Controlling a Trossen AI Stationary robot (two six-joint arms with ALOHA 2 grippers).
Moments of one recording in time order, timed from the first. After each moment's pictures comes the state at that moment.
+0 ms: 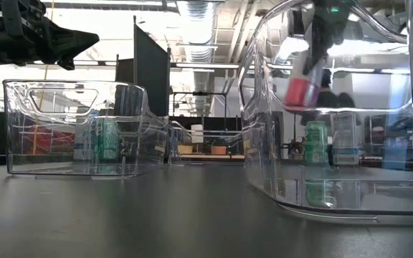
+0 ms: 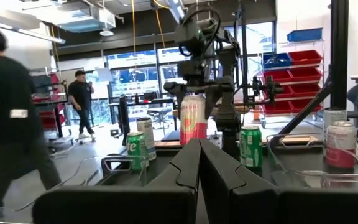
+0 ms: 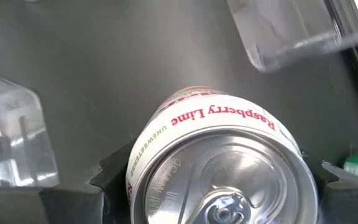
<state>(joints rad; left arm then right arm) 0.14 0.01 0.04 0.25 -0.06 0.13 -0.28 1.27 1.21 -0.99 0.00 0.00</state>
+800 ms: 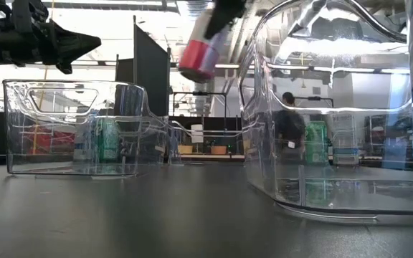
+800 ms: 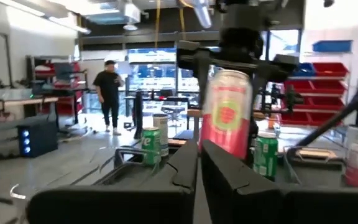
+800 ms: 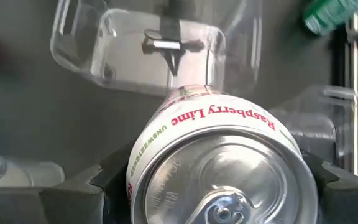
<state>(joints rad) 0.14 0.01 0.04 0.25 -0.15 0.04 -0.08 1.96 2.10 -1.13 0.00 -0.27</state>
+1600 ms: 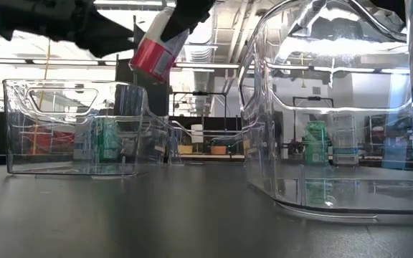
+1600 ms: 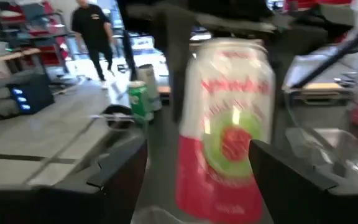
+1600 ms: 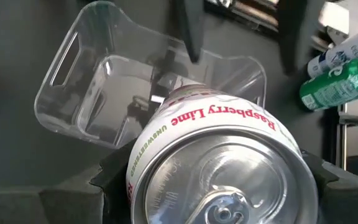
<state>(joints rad) 0.06 0.67 0.40 0.24 -0.21 0.12 -0.05 2.12 2.25 -0.98 -0.01 -0.40</state>
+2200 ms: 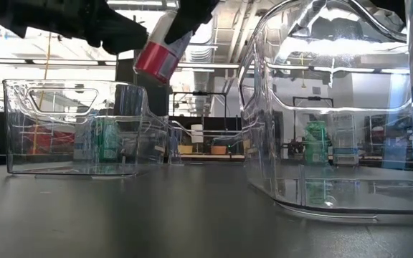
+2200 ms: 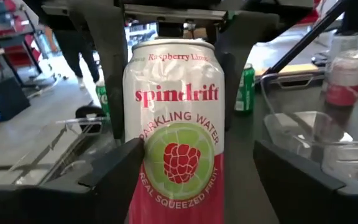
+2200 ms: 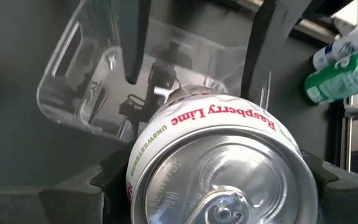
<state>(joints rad) -0.01 0.87 0.46 0.31 -0.19 0.16 -0.05 2.12 2.25 -1.01 -0.01 -0.40</state>
